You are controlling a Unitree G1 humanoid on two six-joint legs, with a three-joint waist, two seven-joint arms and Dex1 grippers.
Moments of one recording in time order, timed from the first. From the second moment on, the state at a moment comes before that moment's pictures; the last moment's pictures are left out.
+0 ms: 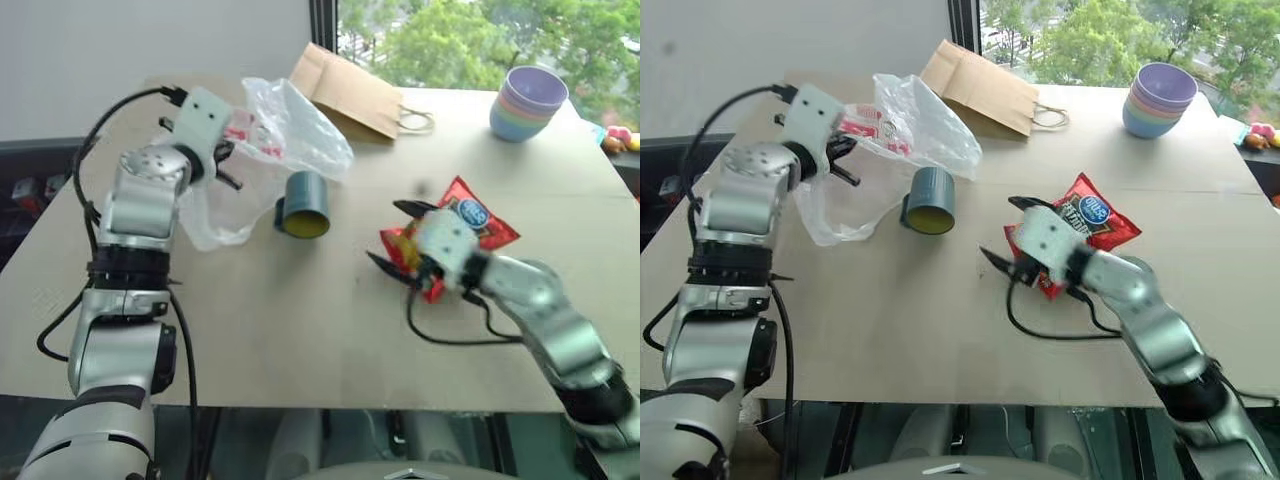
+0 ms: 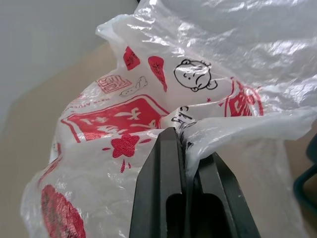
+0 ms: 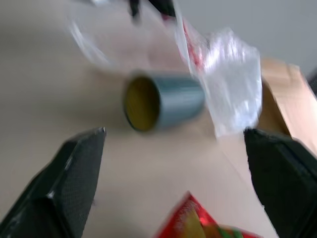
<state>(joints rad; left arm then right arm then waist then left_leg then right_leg) -0.90 0.68 0.00 0.27 0.04 0.65 -0.56 -0.43 -0.48 0.34 -0.37 0.05 0.39 0.54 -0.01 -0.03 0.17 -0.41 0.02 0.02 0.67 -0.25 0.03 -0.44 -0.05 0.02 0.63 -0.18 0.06</state>
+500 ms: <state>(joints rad) -0.82 0.69 0.03 0.10 0.01 0.83 -0.55 -0.79 0.01 0.43 0.35 -0.15 0.37 0.26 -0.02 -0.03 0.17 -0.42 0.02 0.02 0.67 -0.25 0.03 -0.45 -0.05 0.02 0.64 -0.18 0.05</state>
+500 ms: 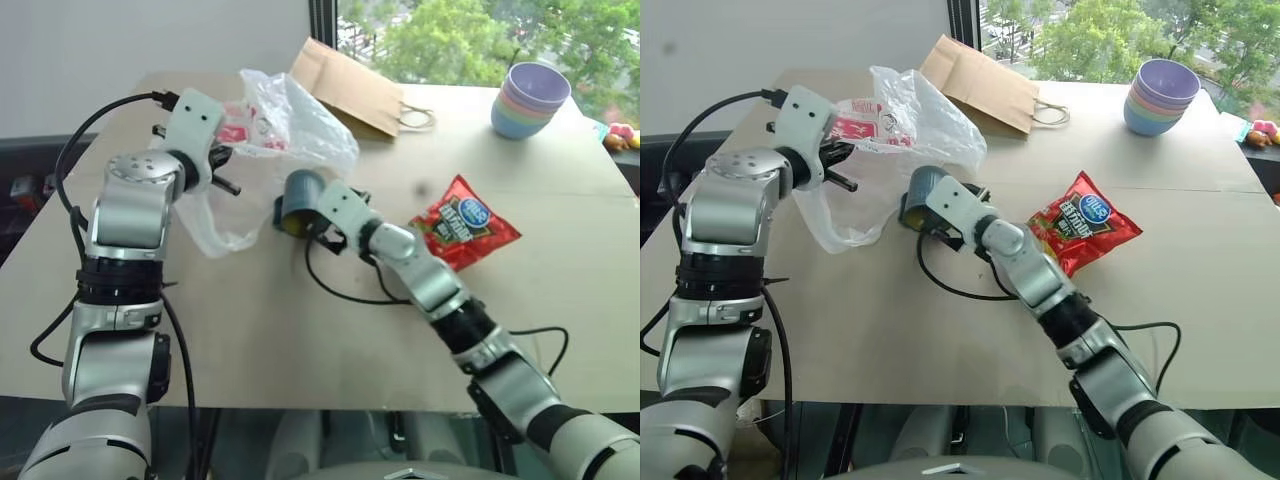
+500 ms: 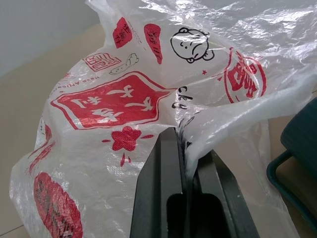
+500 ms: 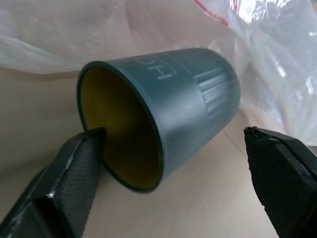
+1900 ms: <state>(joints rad) -0.92 0.55 0.15 -0.17 -0.57 1.29 -0.59 -0.90 0.05 0.24 0.49 -0.05 0.30 0.18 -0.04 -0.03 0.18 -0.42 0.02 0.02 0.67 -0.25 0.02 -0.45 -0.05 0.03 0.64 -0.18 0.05</state>
